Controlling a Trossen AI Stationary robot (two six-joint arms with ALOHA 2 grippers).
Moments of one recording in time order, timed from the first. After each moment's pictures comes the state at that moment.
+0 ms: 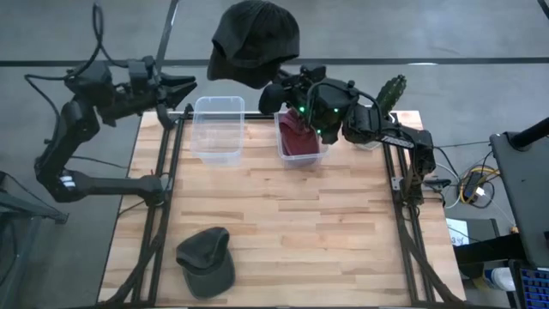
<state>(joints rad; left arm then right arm) 0.52 0.97 1.60 -0.62 0.12 -0.02 -0.04 1.86 2.27 -0.31 0.84 0.43</state>
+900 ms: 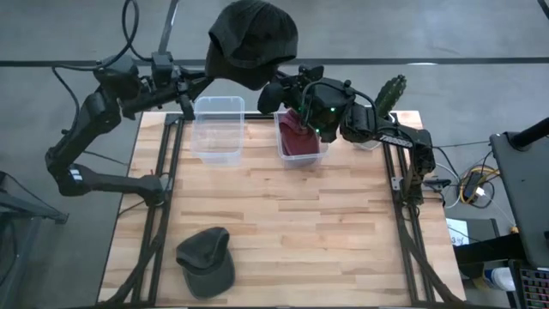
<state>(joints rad) 0.52 1.04 1.60 -0.55 0.07 -0.05 -0.04 1.87 2.25 -0.31 0.79 0.50</state>
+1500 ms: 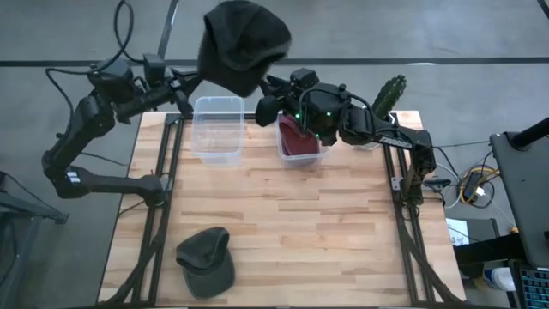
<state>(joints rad) 0.52 1.00 1.60 -0.61 -0.07 -0.17 -0.04 1.86 2.23 -0.36 0.74 0.39</state>
